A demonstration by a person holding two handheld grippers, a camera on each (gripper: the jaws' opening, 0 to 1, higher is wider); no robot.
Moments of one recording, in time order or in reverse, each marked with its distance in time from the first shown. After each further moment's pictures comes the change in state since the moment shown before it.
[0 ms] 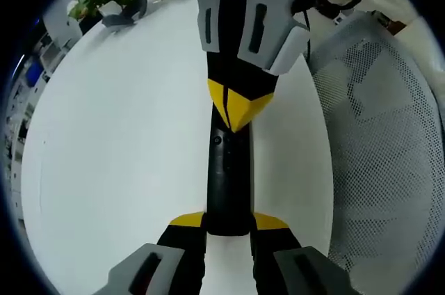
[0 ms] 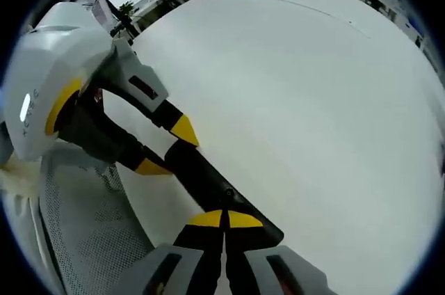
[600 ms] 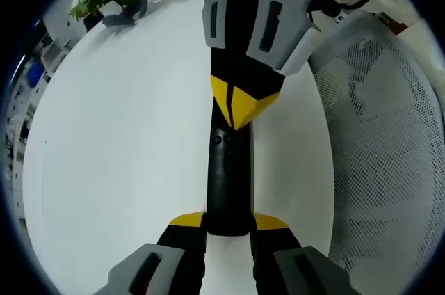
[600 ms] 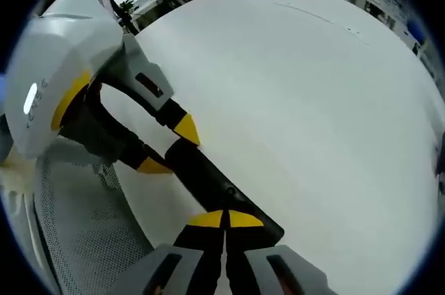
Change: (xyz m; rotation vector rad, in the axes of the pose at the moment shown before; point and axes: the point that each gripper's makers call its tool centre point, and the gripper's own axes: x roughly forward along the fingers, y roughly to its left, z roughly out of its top) left arm 0.000 -0.001 0.000 0.002 0.009 0.013; right arm -0.003 0.001 -0.002 -0.008 -0.018 -0.049
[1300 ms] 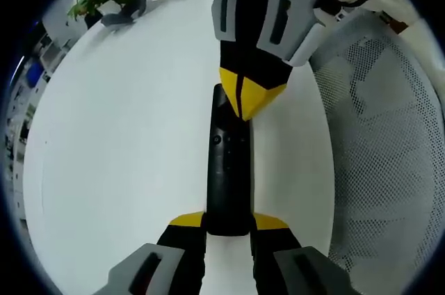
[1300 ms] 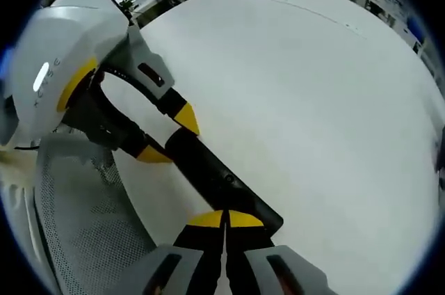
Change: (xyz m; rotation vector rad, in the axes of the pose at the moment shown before) left arm 0.000 0.000 0.000 0.002 0.017 0.002; right arm -0.002 -0.001 -0.010 -0.004 0.012 0.004
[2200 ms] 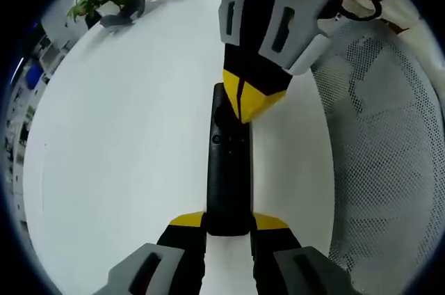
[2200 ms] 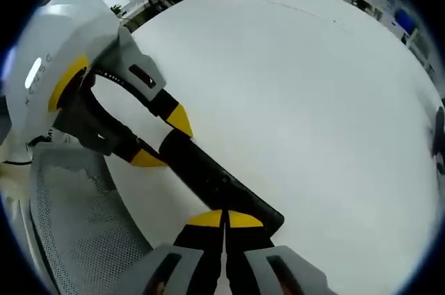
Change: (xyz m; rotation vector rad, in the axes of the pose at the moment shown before) left arm 0.000 0.000 0.000 0.011 -0.008 -0.001; right arm 0.002 -0.001 -0.001 0.066 -0.036 -0.051
